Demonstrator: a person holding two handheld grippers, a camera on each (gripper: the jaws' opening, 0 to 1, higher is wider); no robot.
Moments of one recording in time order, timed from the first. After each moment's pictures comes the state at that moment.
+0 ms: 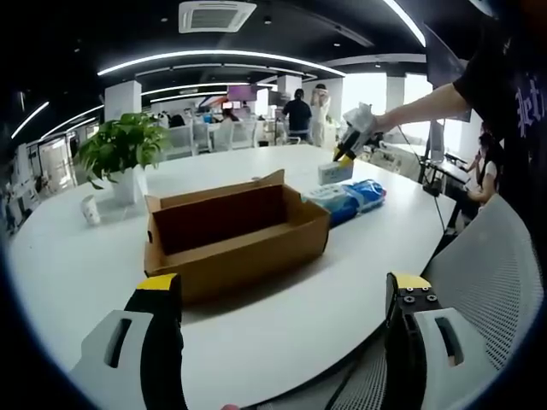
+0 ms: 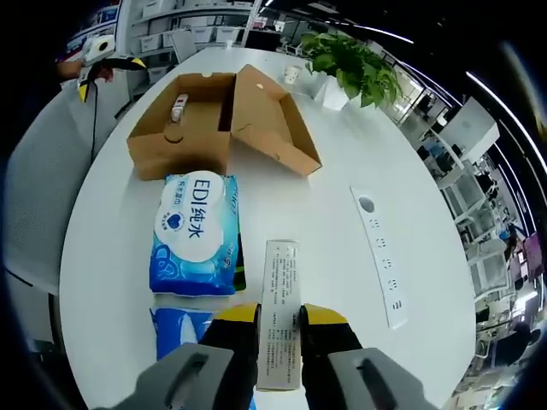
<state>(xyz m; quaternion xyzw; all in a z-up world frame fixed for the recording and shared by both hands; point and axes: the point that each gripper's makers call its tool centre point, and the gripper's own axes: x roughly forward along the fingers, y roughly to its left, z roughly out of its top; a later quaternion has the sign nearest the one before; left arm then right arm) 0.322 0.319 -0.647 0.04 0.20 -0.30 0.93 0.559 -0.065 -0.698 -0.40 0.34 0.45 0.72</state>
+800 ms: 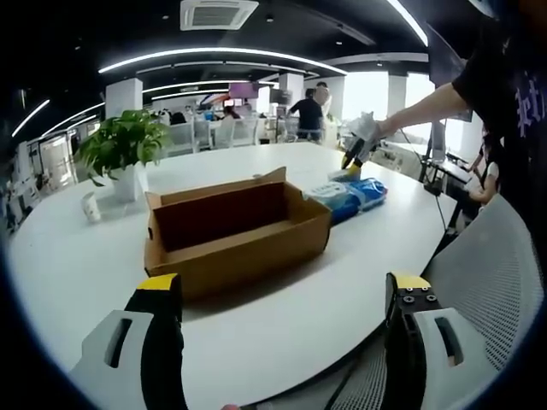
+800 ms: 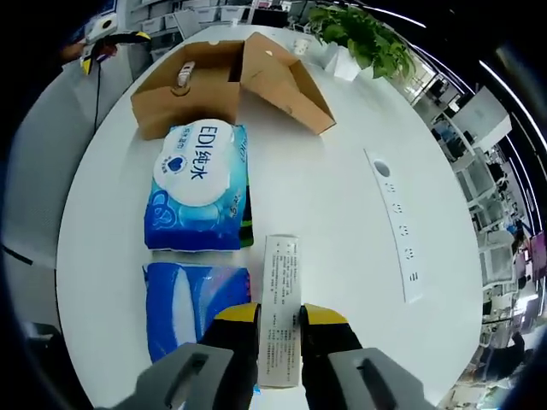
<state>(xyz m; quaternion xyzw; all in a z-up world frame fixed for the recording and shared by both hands) 0.323 0.319 -0.650 0.04 0.21 -0.30 0.93 0.550 -0.100 -0.730 -0.43 0.39 0.45 0.68</state>
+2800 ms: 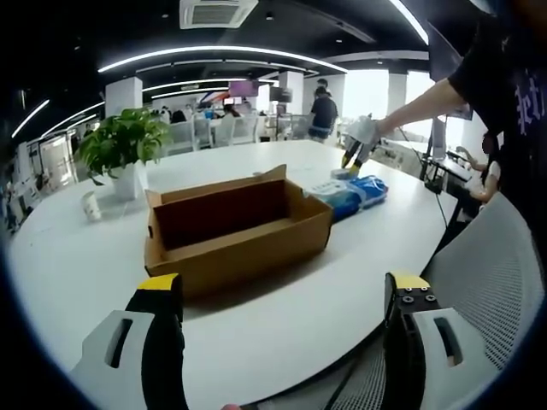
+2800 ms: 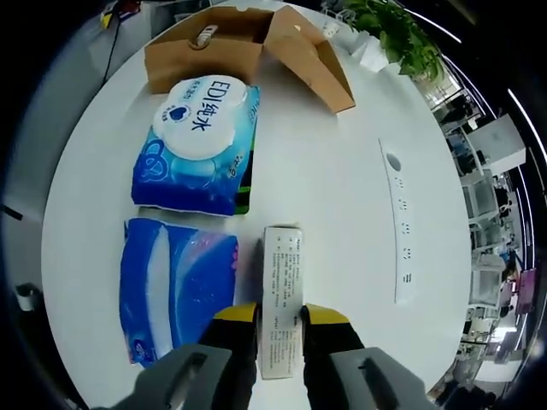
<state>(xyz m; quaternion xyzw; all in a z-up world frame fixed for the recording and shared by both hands) 0.323 0.320 -0.652 0.04 0.22 -0.30 0.93 0.557 -0.114 -0.740 -0.50 0.38 0.44 0.63</state>
